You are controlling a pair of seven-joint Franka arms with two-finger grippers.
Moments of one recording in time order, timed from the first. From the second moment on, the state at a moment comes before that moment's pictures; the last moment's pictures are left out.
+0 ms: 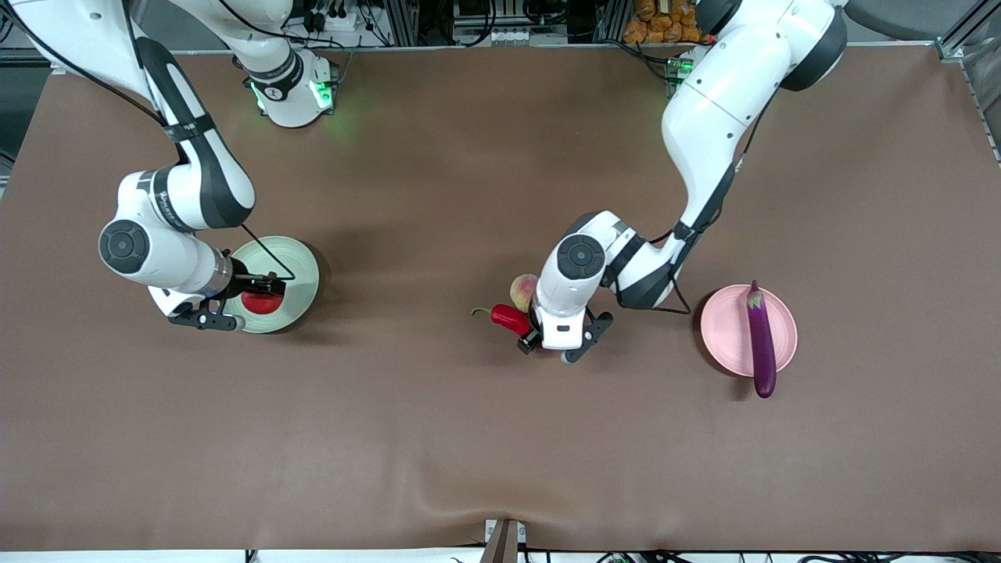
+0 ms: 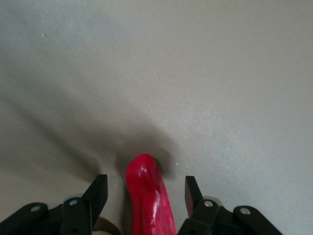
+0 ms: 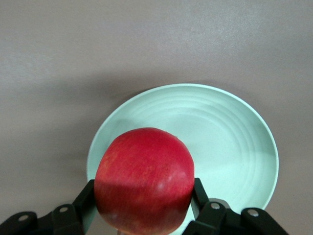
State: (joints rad) left arm -0.42 0.89 -0.29 -1.45 0.27 2.47 -1.58; right arm -0.25 0.32 0.31 -2.13 -0.06 2.28 0.22
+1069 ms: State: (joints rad) left arm -0.20 0.69 -0.39 -1.37 0.27 2.30 -1.30; right arm -0.19 0.35 0.28 -2.01 0.11 2.17 0.30
